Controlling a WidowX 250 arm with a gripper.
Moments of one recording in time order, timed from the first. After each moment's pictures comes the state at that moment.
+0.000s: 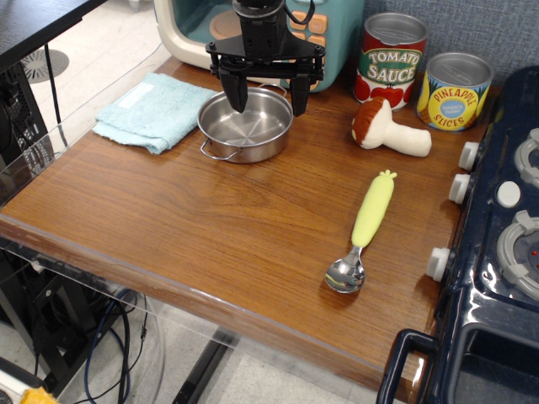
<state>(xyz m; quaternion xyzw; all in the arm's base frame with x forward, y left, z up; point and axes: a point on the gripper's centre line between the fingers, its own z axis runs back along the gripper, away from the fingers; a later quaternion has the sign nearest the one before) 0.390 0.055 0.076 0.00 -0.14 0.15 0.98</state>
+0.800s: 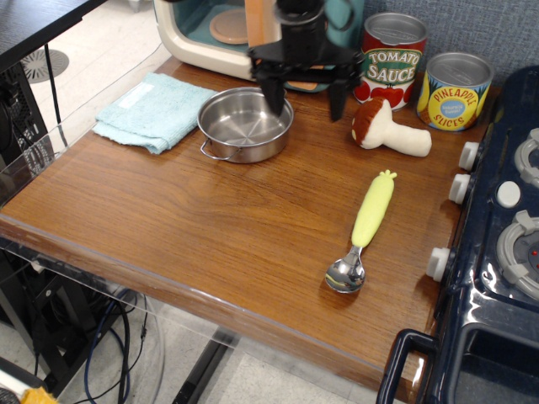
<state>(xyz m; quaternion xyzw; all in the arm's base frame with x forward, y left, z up) 0.410 0.015 0.077 -0.02 -0.16 0.11 0.98</state>
